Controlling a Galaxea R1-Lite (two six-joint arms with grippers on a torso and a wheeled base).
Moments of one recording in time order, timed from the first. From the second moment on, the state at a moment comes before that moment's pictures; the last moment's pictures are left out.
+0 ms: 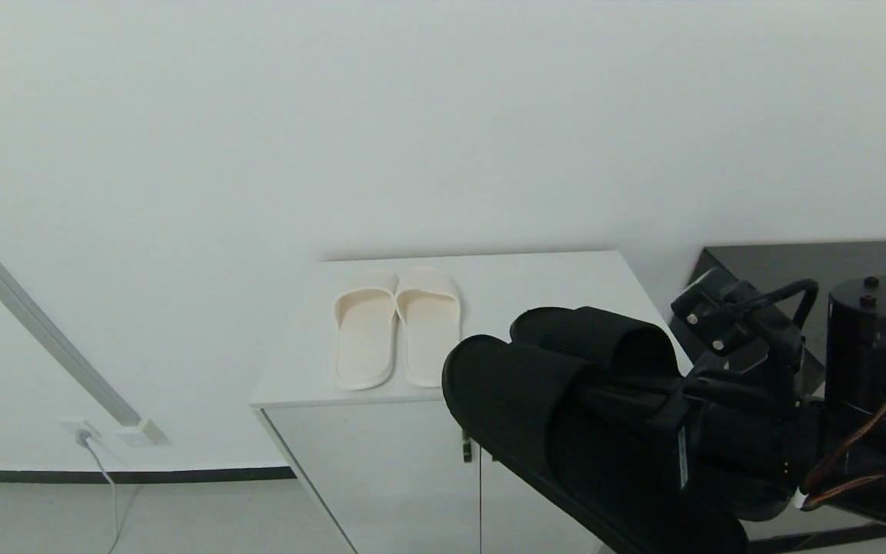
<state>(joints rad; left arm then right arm) 0.00 0.00 0.00 0.00 -0.01 -0.07 0.78 1.46 -0.66 -0.52 0.00 0.03</state>
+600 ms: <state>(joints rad) 0.00 0.00 0.00 0.00 -0.01 -0.07 0.79 1.45 -0.63 -0.54 0.03 0.03</state>
